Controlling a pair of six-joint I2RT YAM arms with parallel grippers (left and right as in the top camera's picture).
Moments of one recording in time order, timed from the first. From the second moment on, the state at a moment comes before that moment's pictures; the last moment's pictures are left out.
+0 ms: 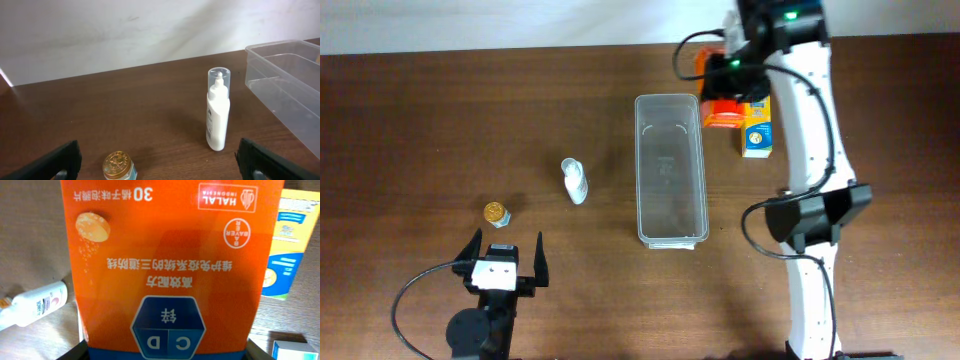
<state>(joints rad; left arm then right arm) 0.03 0.01 0.07 -0.18 0.08 0.14 0.21 2.42 2.82 -1.69 -0.18 0.19</state>
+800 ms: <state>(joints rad) 0.03 0.01 0.07 -0.18 0.08 0.14 0.41 2.44 2.79 -1.67 -0.04 0.35</state>
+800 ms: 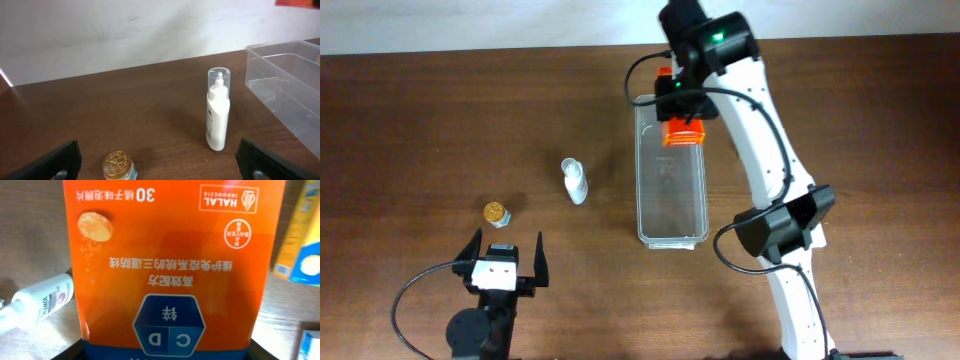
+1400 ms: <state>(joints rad) 0.03 0.01 0.07 -0.18 0.08 0.14 0.44 2.44 2.61 -1.58 -0.01 0.46</state>
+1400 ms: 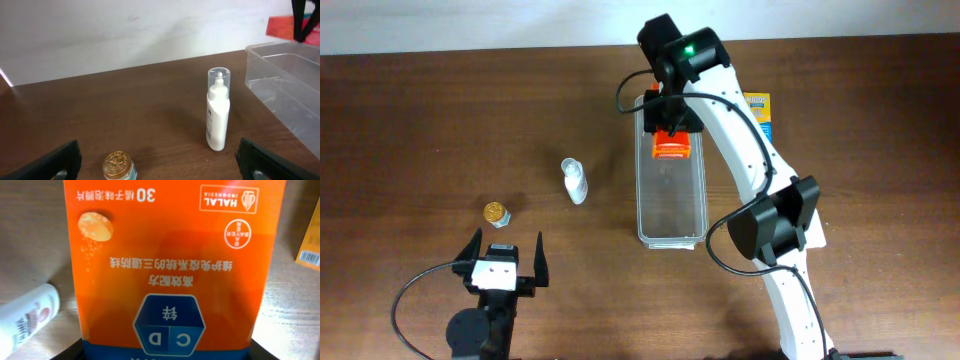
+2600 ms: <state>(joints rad) 0.03 0.01 0.07 -0.18 0.08 0.14 0.51 2.44 2.38 -1.39 0.09 0.47</state>
